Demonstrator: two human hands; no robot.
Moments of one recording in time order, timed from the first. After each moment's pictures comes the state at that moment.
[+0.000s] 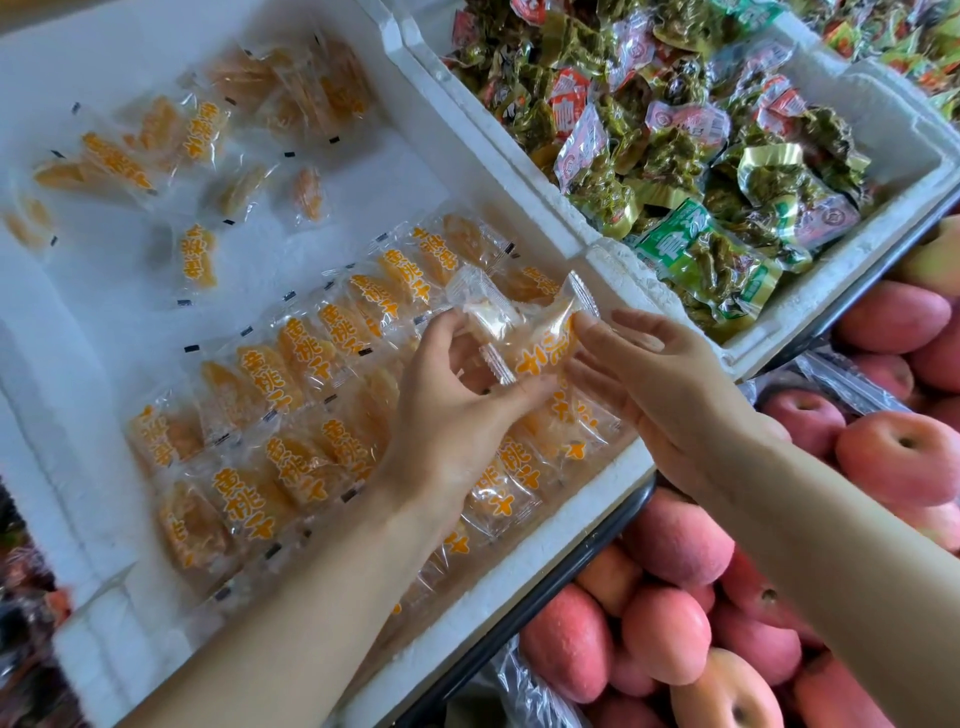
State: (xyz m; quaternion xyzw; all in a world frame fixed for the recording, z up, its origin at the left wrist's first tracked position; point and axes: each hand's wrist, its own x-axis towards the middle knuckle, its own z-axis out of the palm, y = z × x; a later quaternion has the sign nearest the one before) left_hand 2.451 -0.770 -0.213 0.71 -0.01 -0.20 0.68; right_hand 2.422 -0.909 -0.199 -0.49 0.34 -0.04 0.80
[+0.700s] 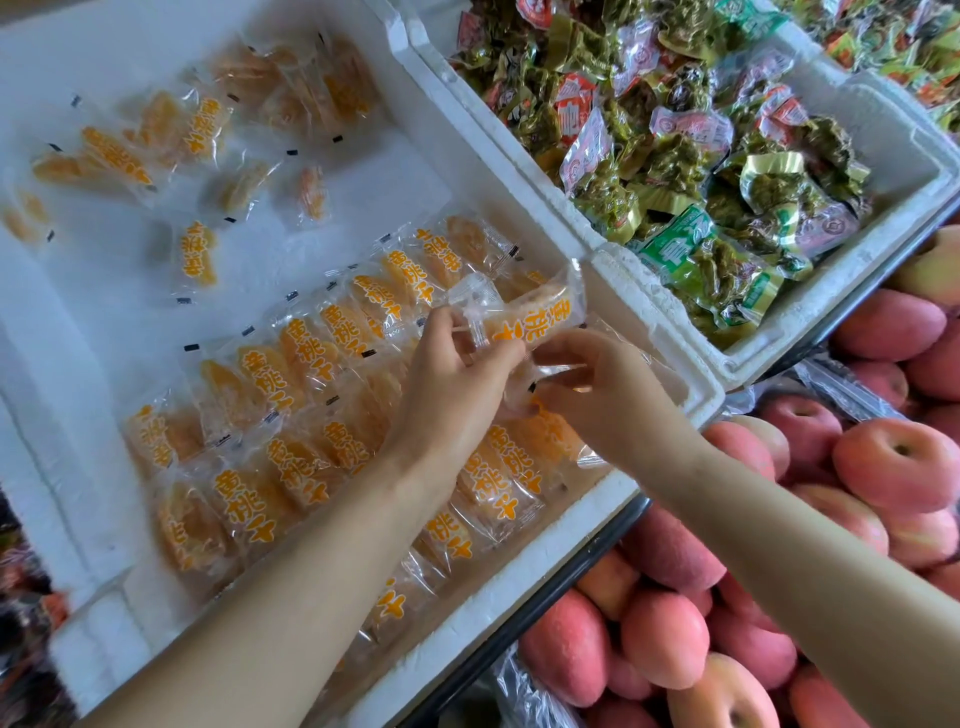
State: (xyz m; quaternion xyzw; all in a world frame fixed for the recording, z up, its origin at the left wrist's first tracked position) left_hand 2.468 -0.773 -0.210 0.70 0.03 -0.21 0.68; right_hand 2.430 -0.893 -0.215 -0.86 0.17 0.03 0.48
